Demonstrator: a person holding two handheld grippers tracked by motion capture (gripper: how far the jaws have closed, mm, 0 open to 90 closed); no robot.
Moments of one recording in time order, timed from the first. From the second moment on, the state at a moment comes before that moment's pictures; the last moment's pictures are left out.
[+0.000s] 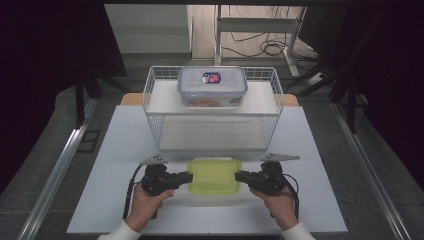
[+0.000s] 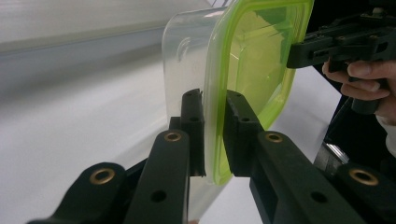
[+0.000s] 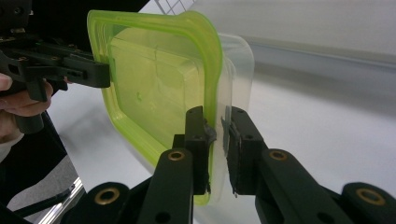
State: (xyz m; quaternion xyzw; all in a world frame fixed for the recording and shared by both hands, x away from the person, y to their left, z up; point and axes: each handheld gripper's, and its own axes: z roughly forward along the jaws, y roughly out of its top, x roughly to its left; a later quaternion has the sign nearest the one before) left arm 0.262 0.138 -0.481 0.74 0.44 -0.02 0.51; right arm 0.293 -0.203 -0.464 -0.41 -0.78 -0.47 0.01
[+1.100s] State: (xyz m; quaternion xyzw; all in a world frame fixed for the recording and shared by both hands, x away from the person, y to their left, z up) left arm 0.278 0.144 -0.429 0.73 0.42 0.01 0.54; right arm 0.301 -0.202 -0.411 -0.39 -0.77 -0.50 -0.04
